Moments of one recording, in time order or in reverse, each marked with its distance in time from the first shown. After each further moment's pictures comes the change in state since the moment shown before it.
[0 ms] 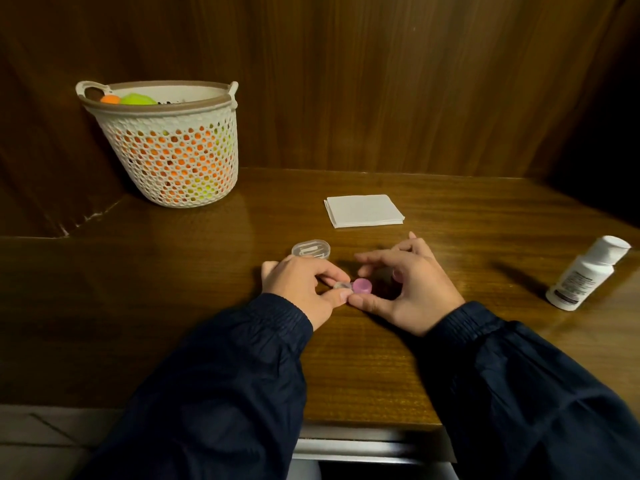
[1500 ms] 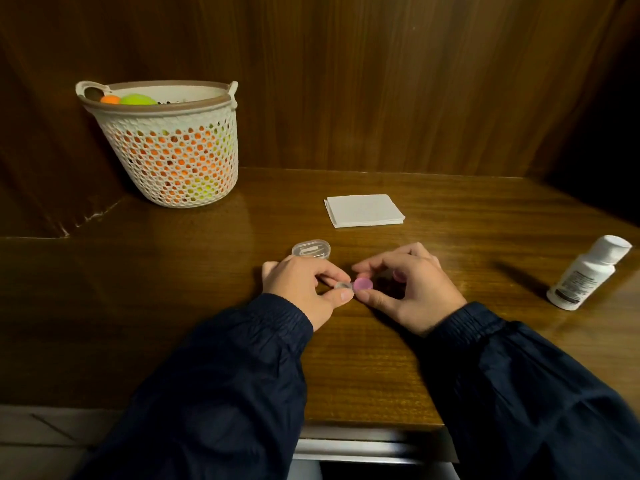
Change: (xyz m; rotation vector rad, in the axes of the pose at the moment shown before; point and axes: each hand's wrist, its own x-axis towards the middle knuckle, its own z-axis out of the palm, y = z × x) left_hand -0.001 -0.001 -0.001 -0.041 -0.007 -0.005; right_hand -0.003 0.000 -0.001 0.059 -0.090 0.086
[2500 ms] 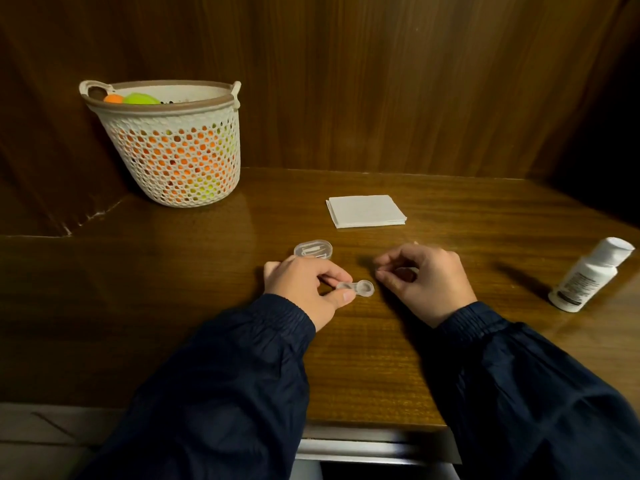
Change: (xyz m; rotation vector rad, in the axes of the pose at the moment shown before) left_hand 0.003 -0.005 0.003 -0.010 0.009 0.030; right_hand 0.007 0.004 -0.003 0.050 0.198 0.074
